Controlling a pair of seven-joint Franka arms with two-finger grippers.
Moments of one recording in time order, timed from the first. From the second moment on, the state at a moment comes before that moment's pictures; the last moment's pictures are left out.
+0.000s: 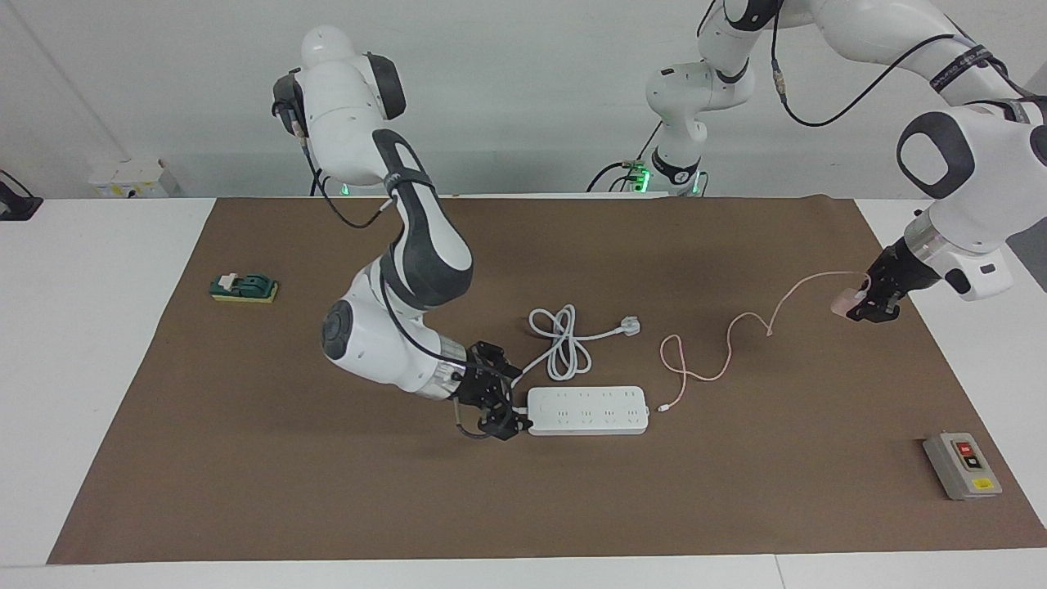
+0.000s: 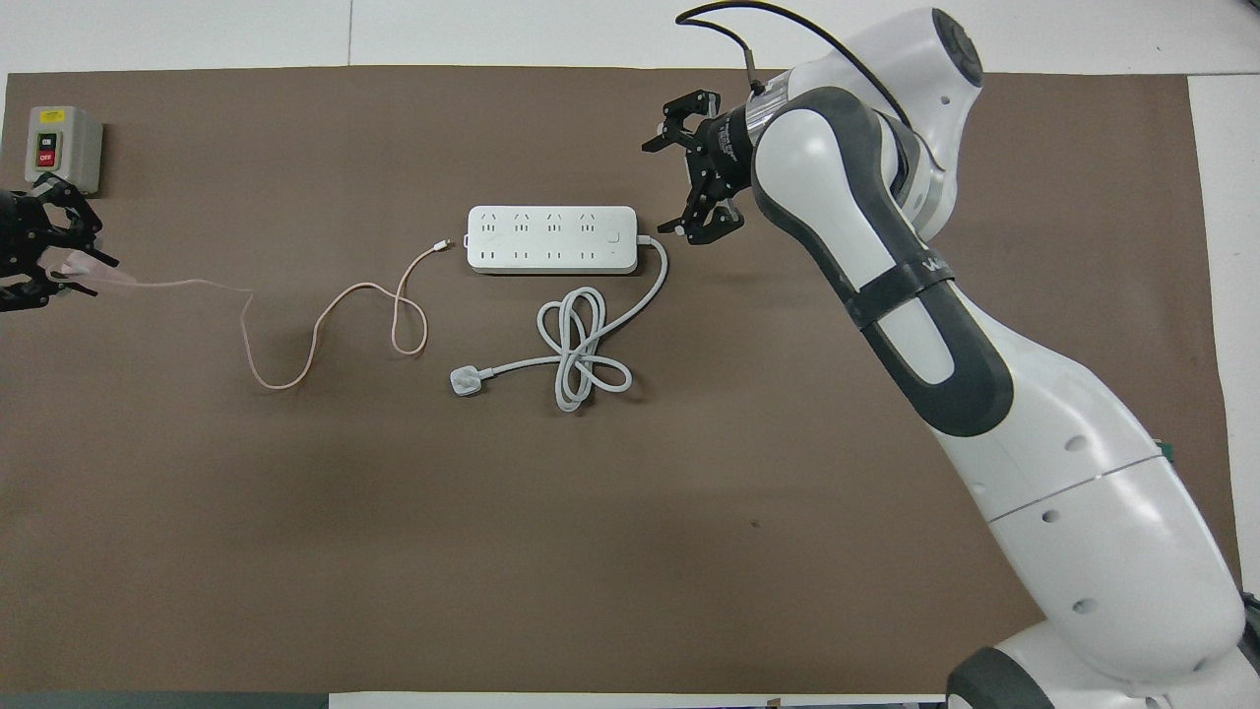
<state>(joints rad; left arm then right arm) 0.09 0.26 0.03 -1.57 -0.04 1.76 -0.84 0.26 0.76 0.03 -1.10 0.67 1.95 1.40</state>
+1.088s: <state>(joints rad) 0.07 0.13 0.00 -1.55 -0.04 1.61 -0.26 0.08 0.20 0.01 -1.34 0.08 1.45 0.16</state>
